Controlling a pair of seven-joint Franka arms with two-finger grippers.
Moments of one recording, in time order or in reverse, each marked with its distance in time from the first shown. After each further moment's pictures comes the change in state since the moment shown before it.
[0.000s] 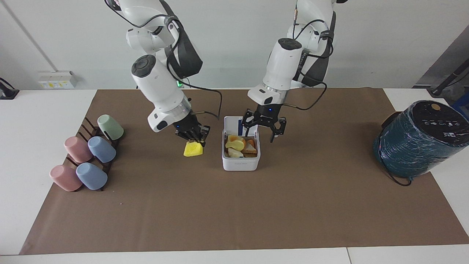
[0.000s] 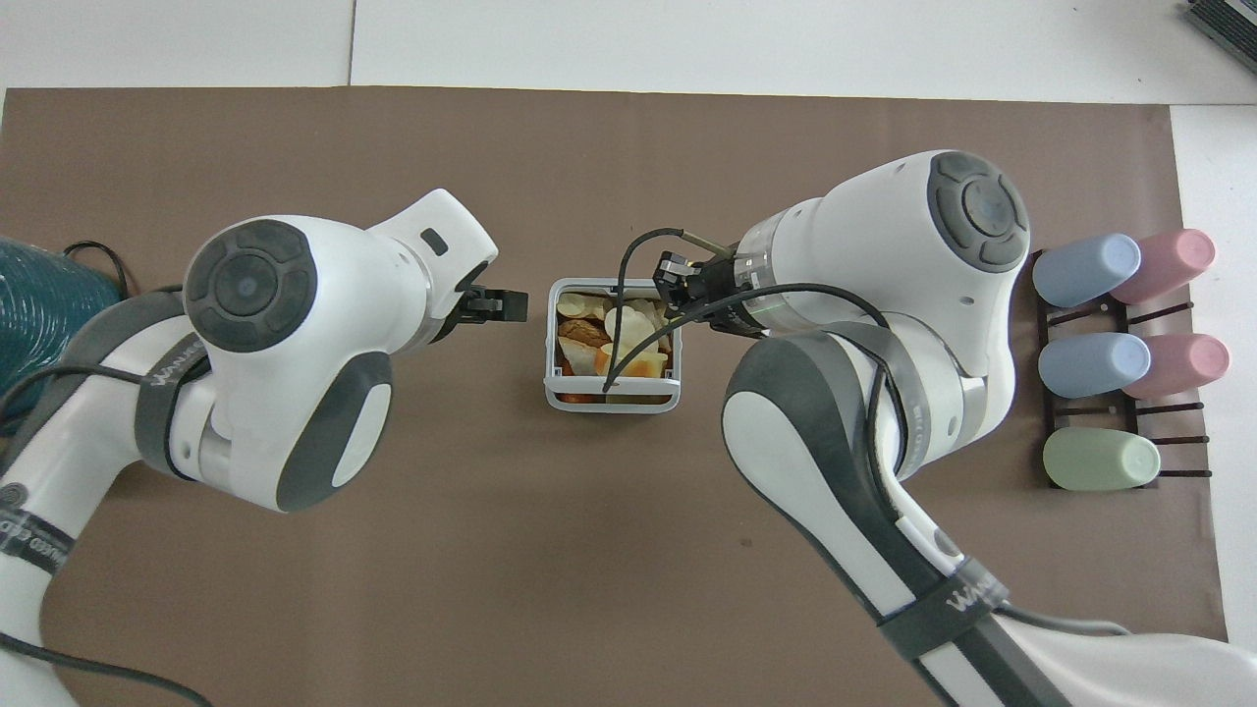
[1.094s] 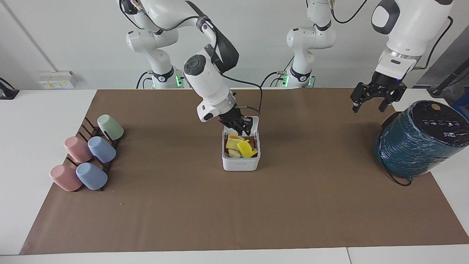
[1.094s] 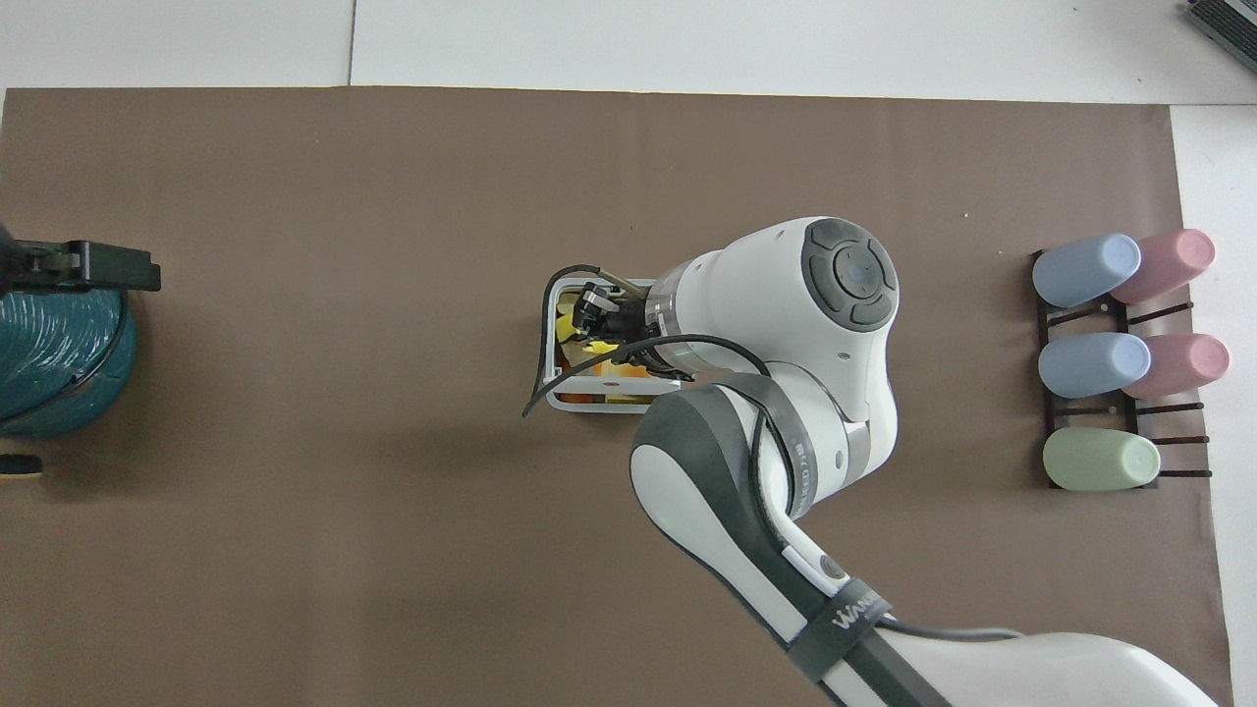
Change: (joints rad) left arm 0.389 -0.139 0.004 0.211 0.004 -0.376 0.325; right arm 0.087 0.044 0.001 -0.039 0.024 0.117 0.074
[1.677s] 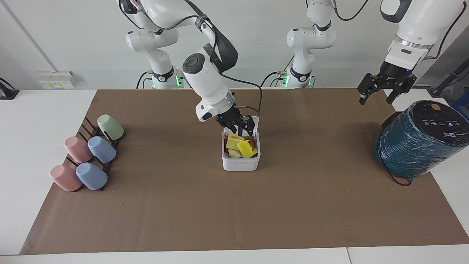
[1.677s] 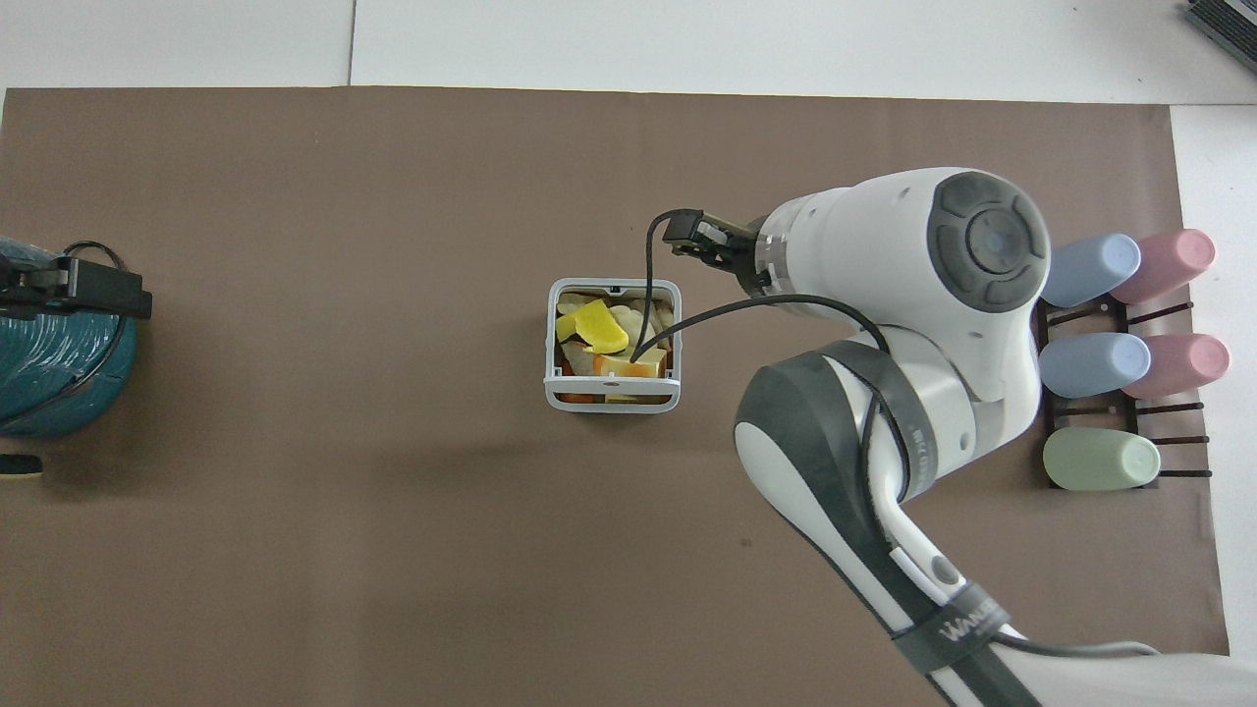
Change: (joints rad) left arm 0.003 0.023 -0.021 0.044 0.008 -0.130 0.005; right arm -0.155 -0.099 -0.019 0.018 -0.339 -0.030 -0.079
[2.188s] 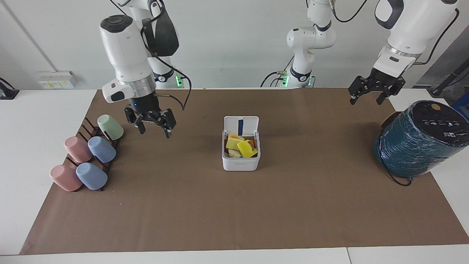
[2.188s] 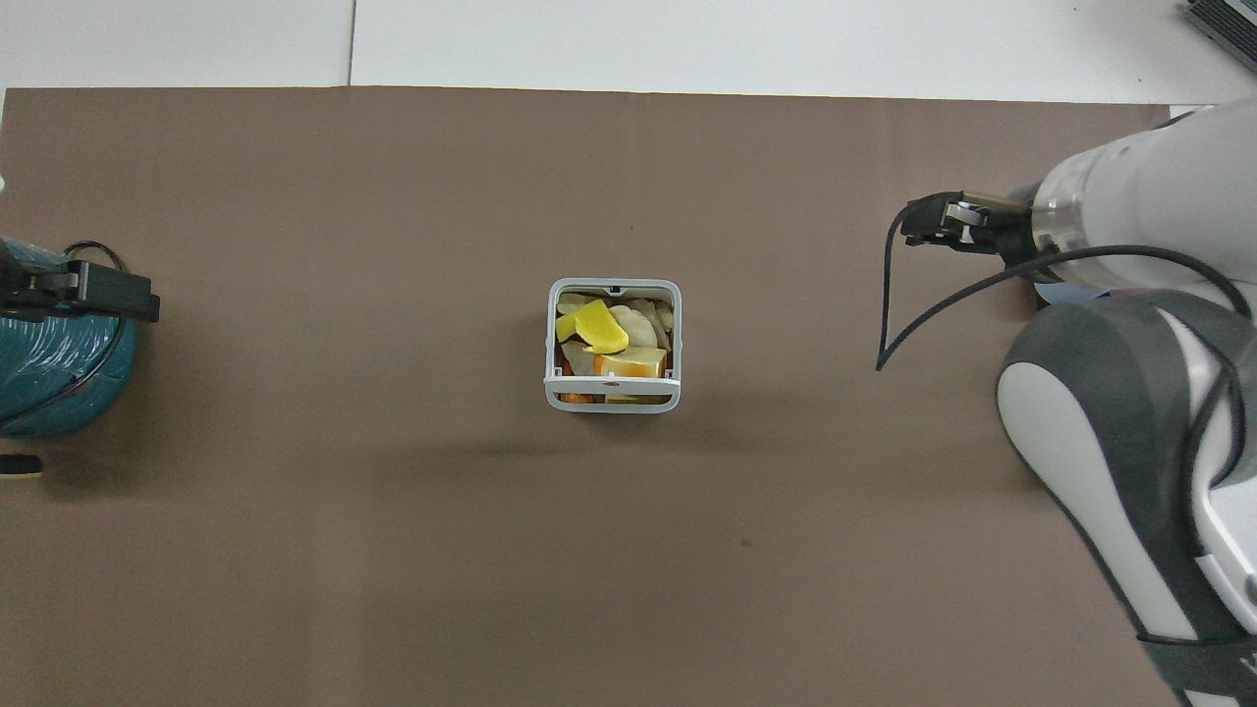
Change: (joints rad) left arm 0.000 0.000 -0.003 -0.002 0.000 0.000 0.000; right arm -0.229 -0.137 -0.007 0.025 -0.086 -0.301 -0.324
